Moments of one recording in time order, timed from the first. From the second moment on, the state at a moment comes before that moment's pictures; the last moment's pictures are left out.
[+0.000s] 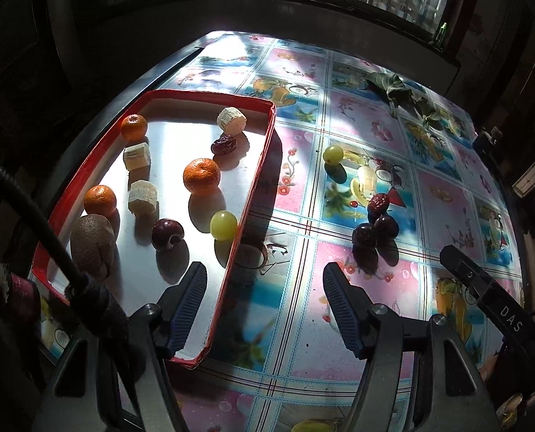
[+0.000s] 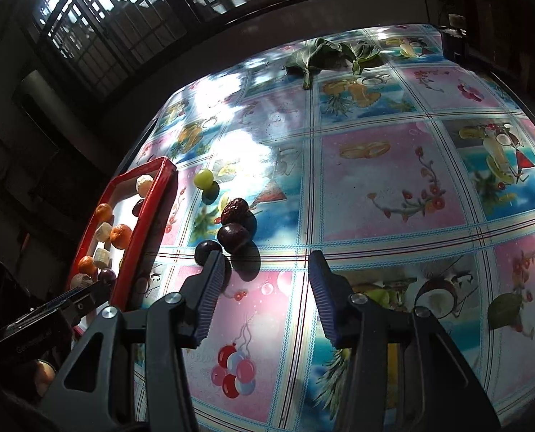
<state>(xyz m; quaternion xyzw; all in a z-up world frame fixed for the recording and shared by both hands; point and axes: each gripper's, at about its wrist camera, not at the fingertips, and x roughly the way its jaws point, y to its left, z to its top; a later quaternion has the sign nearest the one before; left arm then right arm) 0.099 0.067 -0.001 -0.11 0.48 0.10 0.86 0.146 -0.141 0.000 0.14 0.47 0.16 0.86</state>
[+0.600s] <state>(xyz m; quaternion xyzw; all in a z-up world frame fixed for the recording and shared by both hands) 0.138 0.026 -0.023 -0.10 0.50 0.02 0.86 0.149 -0.156 -0.011 0.15 0.48 0.15 0.85</state>
